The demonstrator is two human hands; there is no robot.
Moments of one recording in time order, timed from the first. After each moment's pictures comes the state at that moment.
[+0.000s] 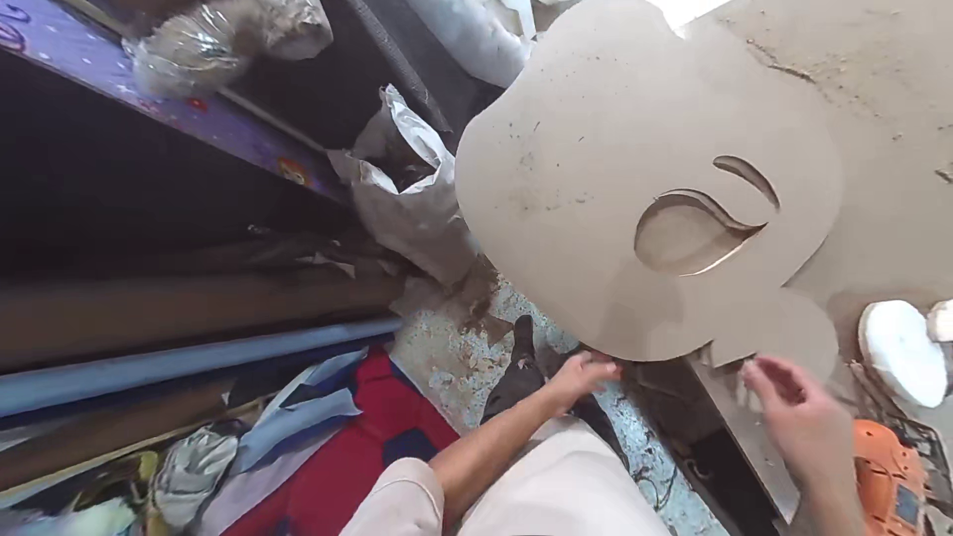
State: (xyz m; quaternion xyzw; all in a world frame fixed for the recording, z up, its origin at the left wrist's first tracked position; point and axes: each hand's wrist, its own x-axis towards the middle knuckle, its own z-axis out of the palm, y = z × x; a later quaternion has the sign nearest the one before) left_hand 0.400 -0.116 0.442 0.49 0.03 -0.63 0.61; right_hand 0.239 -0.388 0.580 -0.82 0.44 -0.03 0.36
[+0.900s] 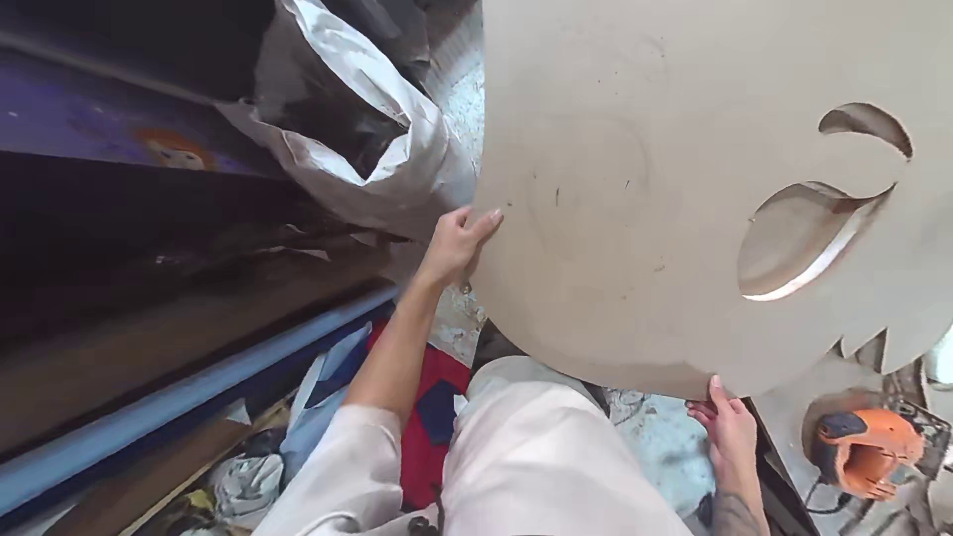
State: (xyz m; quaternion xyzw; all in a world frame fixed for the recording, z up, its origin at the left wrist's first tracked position) left_hand 0.850 -0.036 0.423 0.76 -0.01 -0.44 0.48; right_hand 0.340 -0.269 0.473 -0.41 0.79 -0.04 0.46
